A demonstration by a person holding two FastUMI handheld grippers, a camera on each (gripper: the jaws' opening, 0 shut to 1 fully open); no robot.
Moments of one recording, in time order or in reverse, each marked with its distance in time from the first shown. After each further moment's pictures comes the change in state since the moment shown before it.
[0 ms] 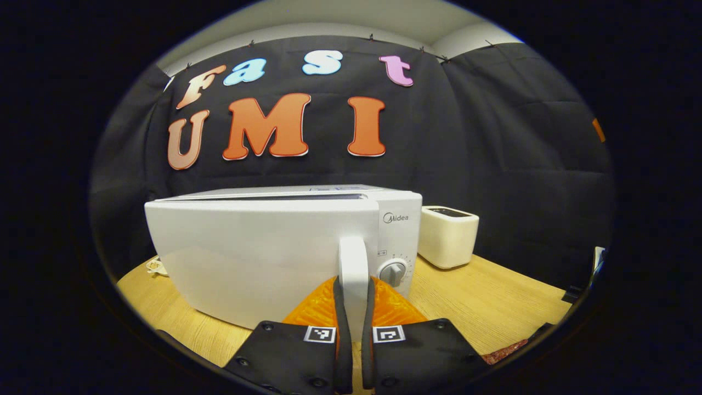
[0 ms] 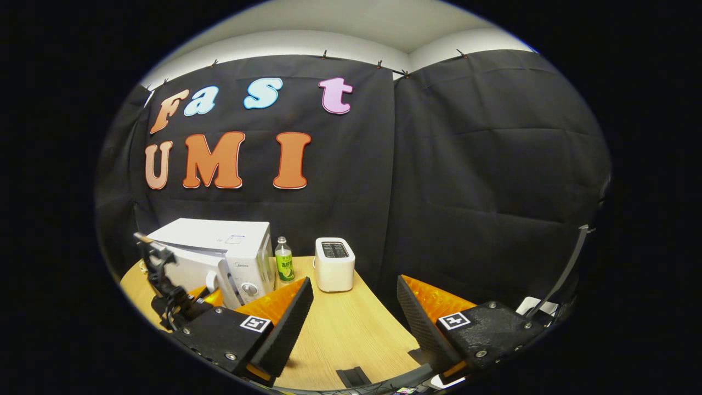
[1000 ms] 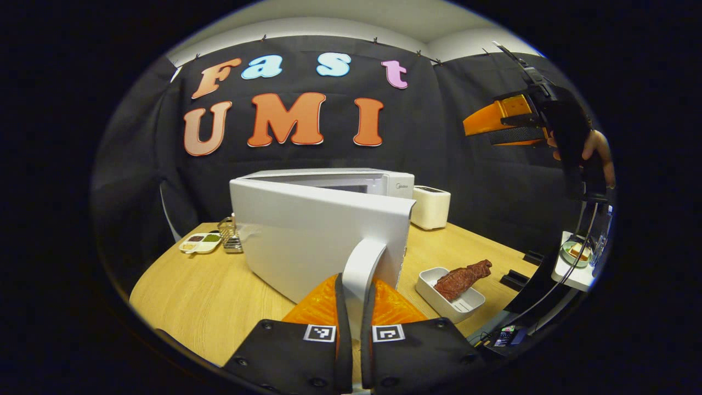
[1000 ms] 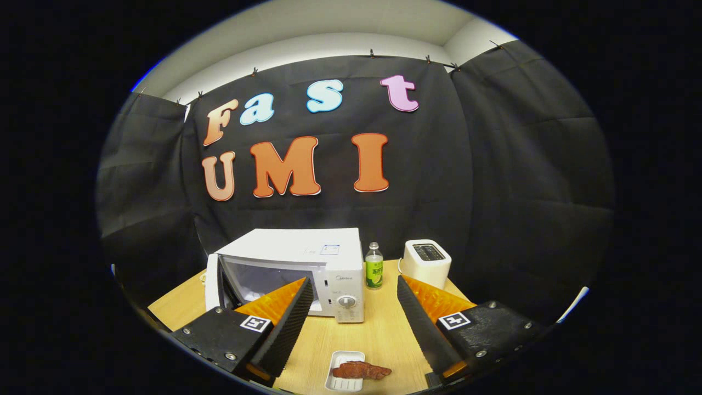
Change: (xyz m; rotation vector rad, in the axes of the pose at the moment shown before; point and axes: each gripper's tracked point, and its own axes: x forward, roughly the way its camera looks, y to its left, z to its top) left arm -0.189 0.101 -0.027 -0.027 0.099 -0.033; right arm -0.004 0.172 0.006 0.066 -0.004 0.361
